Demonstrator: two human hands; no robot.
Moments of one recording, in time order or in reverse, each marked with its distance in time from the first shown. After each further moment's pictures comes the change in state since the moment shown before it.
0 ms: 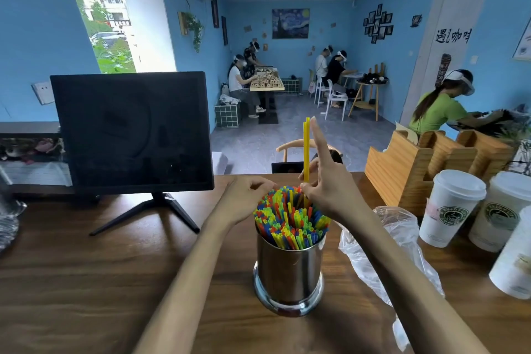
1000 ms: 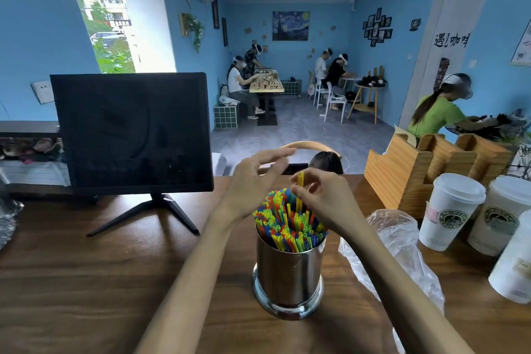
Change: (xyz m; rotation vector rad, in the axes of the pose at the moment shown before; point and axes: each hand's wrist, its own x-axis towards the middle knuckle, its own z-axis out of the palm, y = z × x) left_hand -0.009 0.041 -0.007 -0.219 0.098 0.318; right_hand -0.005 0.013 0.017 0.018 0.017 0.004
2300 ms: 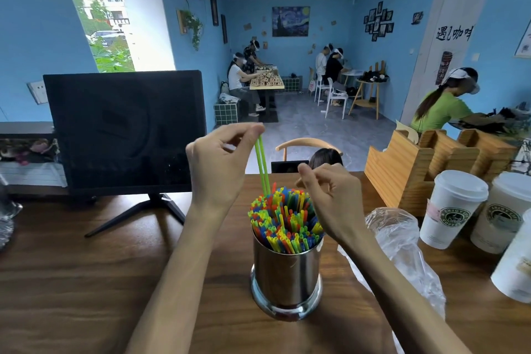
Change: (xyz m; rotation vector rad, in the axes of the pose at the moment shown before) left_hand -0.005 0.041 -0.022 0.131 0.539 0.282; right_hand -0.014 -0.006 -0.003 0.141 0.293 -0.094
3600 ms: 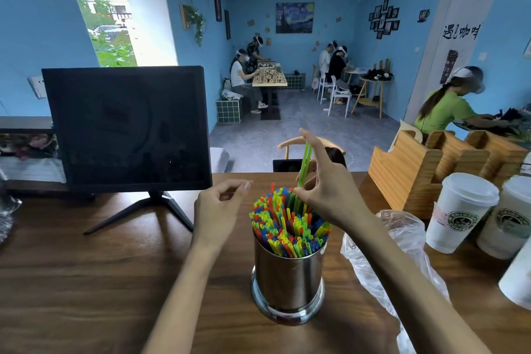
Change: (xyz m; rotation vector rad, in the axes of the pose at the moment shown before) left_hand -0.063 -0.077 -0.005 -0.019 -0.170 -0.504; right_hand 0.030 0.003 0.003 -0.161 -0.341 0.027
